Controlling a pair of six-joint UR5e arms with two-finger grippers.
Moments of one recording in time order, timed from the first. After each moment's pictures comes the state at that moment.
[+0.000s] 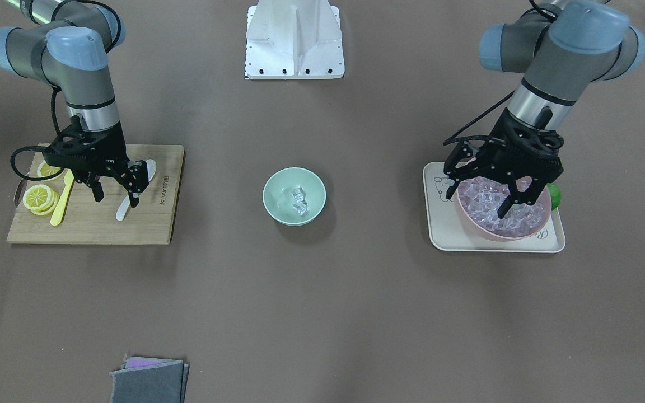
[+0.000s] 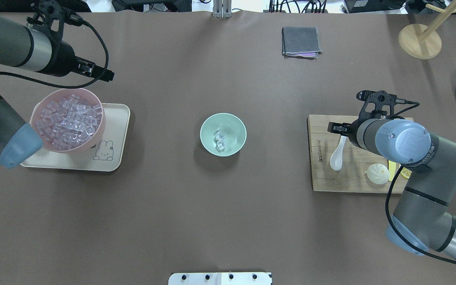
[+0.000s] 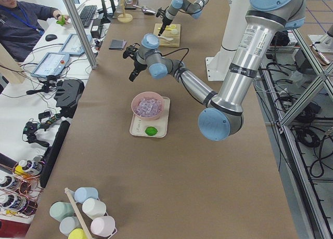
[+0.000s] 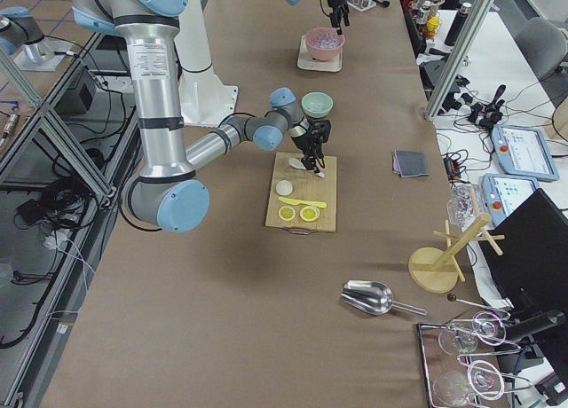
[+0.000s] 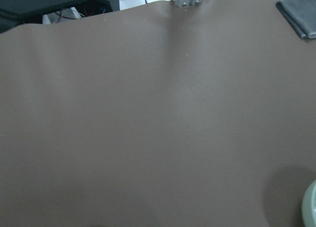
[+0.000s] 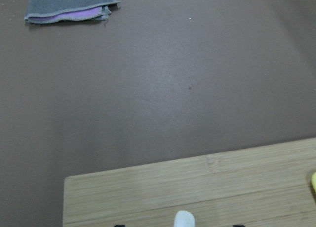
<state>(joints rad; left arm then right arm) -0.93 -1.93 -1.80 -2.01 -1.97 -0.64 0.58 -1.44 1.86 -1.21 1.47 1.35</state>
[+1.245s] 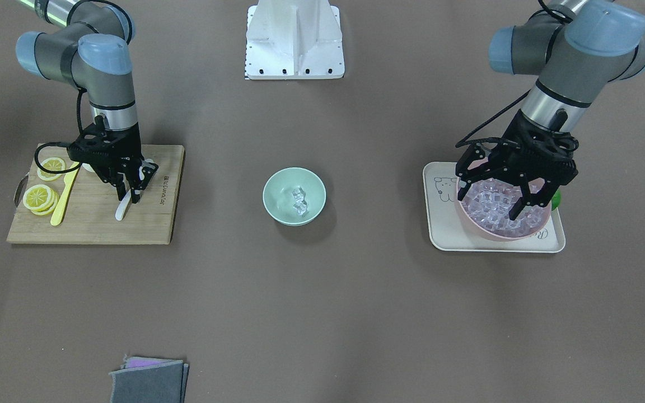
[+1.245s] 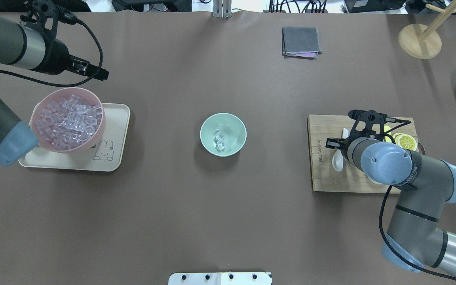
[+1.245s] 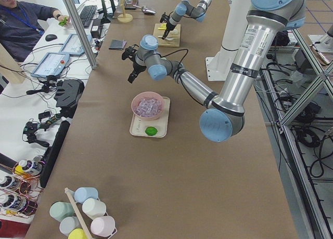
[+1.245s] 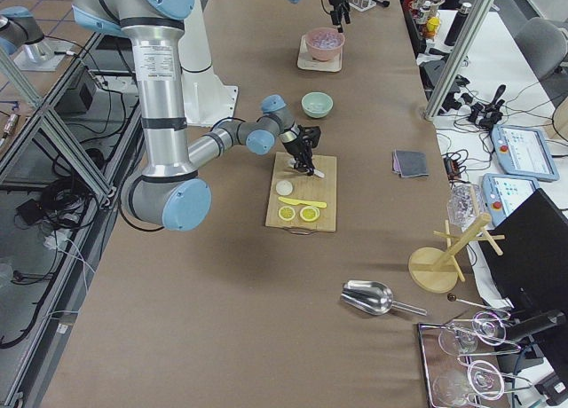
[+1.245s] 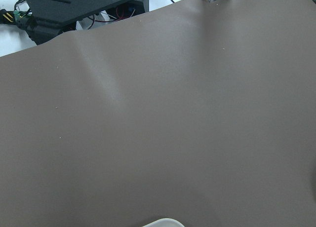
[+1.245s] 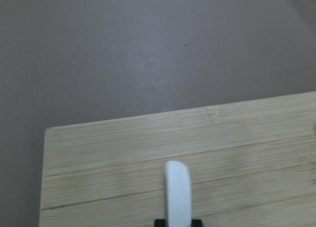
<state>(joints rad) -0.94 -1.92 -1.80 -2.01 -1.98 -0.63 0.50 -1.45 1.84 -1.22 1.40 1.41</state>
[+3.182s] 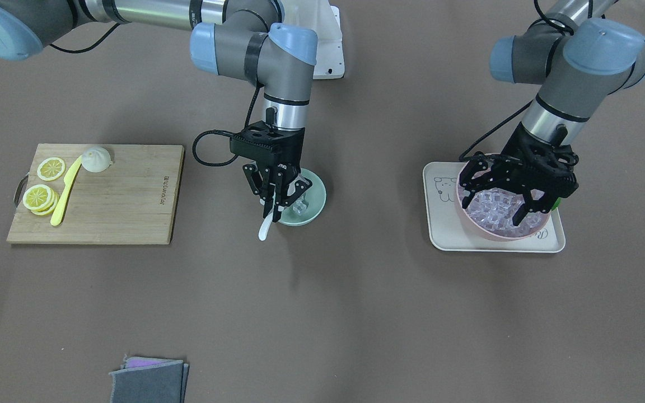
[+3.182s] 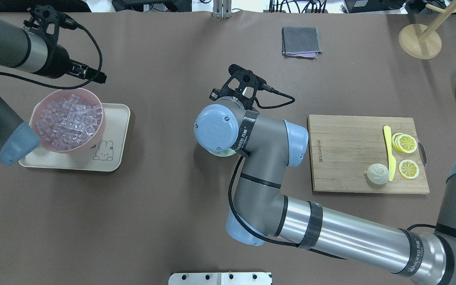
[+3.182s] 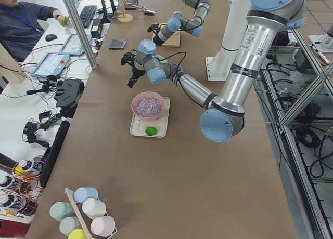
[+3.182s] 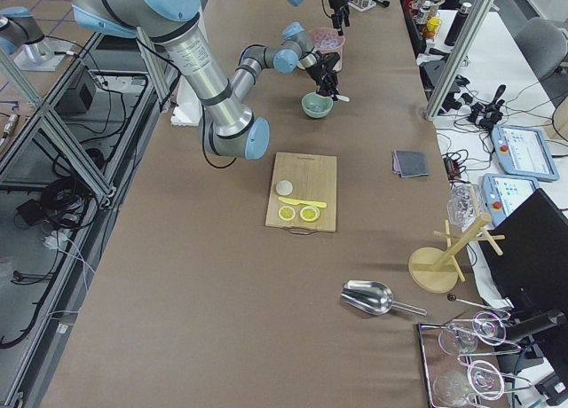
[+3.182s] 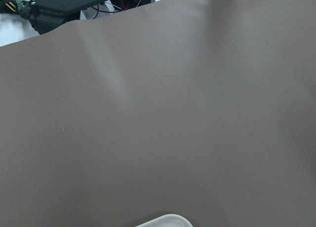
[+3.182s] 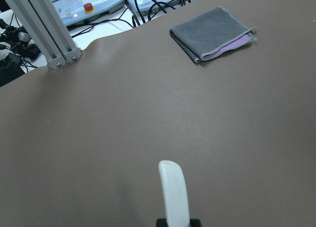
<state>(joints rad) -0.94 -1.92 -1.75 -2.01 -1.98 -0.65 0.43 -0.73 1.50 -1.60 1.15 1.79</state>
